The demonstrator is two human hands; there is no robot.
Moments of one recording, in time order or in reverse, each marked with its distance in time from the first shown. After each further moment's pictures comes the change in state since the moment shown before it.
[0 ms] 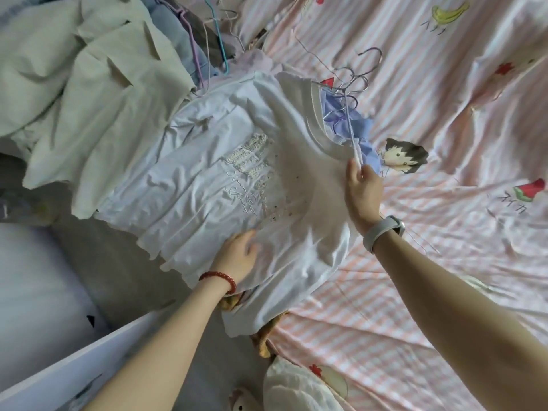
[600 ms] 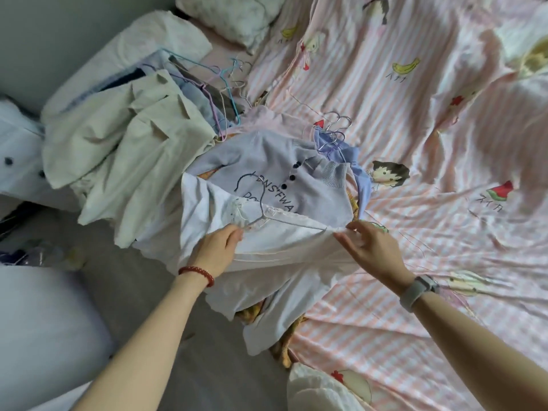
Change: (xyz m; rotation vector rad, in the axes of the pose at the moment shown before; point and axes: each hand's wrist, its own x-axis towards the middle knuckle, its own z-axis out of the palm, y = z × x) left_hand -0.061 0.014 -0.089 0.243 0.266 0.211; right_hand -0.109 0.016 -0.077 -0.340 -0.165 -0.458
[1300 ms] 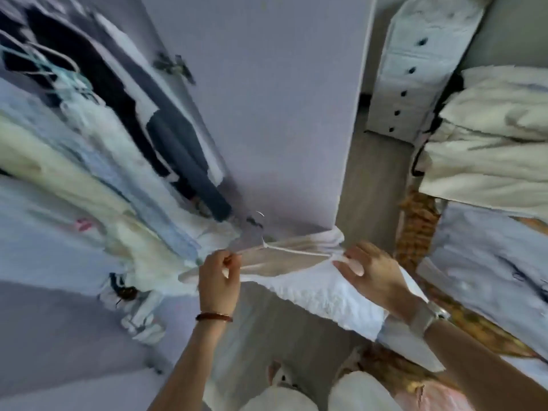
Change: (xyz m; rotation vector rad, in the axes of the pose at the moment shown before) left_hand -0.522 -0.172 0.094 -0.445 1.339 -1.049; right_hand -0.245 -0.336 0.173 0.023 -0.634 -1.350
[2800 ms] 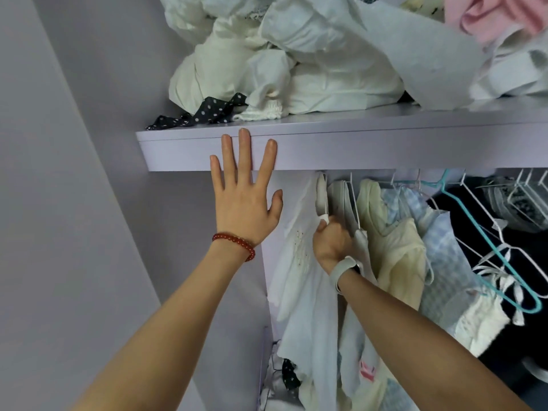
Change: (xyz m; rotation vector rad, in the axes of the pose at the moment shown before) left_hand 0.163 -0.056 -0.509 1.307 1.047 -0.119; right_hand 0.308 -0.657 0.171 0.413 -0.240 -0.540
